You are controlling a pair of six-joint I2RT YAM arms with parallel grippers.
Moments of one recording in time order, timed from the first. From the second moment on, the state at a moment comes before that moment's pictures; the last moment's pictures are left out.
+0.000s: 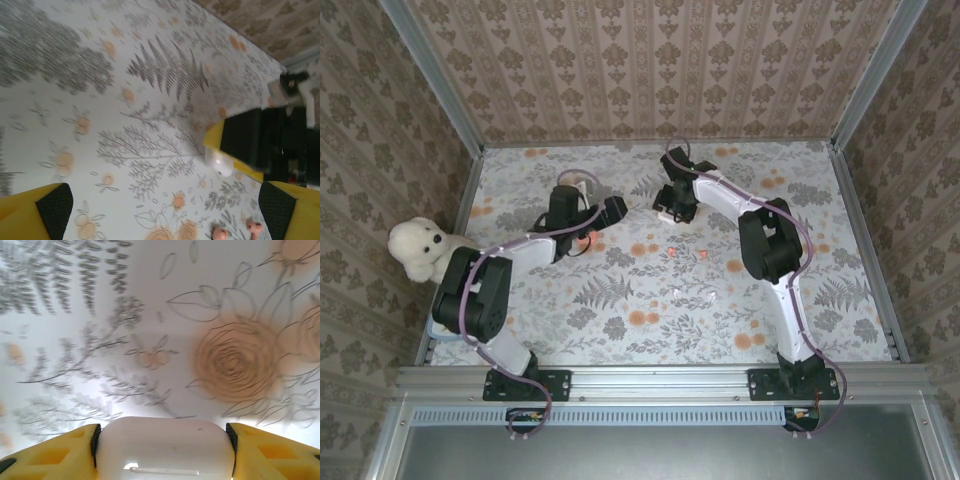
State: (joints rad) left arm -0.39 1.66 0.83 0.28 0.33 -0.67; right arm 0.43 2.29 1.90 -0.78 -0.10 0.84
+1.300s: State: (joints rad) left arm -0.52 2.07 0.91 0.96 0.35 -0.86; right arm 0.42 2.24 1.83 -0.53 -0.28 1.19
